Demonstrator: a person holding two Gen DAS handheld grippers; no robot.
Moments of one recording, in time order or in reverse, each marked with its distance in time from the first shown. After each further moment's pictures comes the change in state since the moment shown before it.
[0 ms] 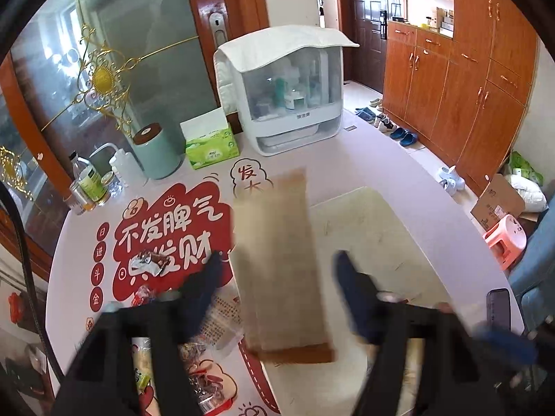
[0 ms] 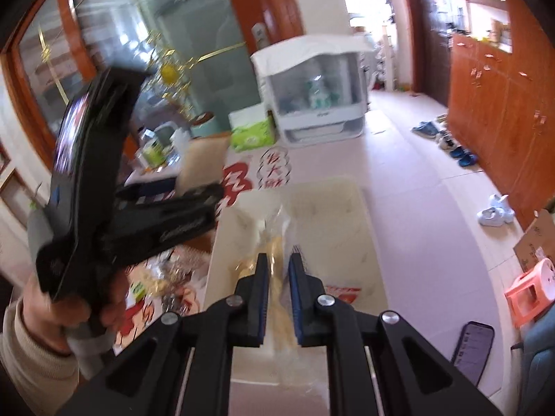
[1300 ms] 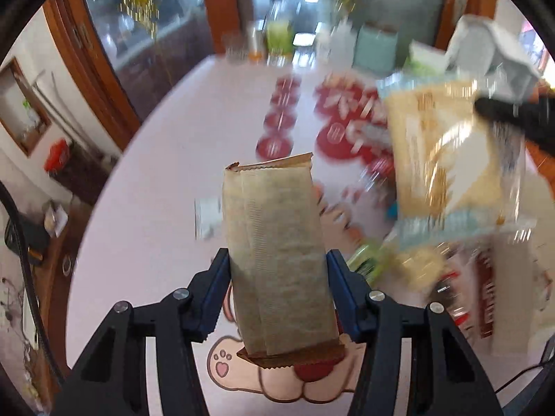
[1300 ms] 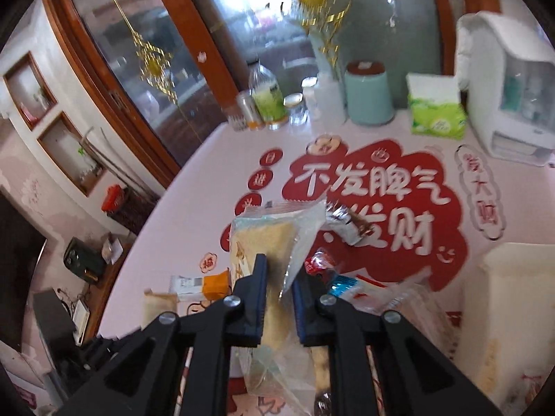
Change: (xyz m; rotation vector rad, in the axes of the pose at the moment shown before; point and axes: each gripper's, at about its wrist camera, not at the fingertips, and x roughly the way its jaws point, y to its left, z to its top) left arm -0.008 0.321 -0.216 -0.450 0.185 0.246; right arm 0.199 0.277 0.054 -0.177 0.120 0.270
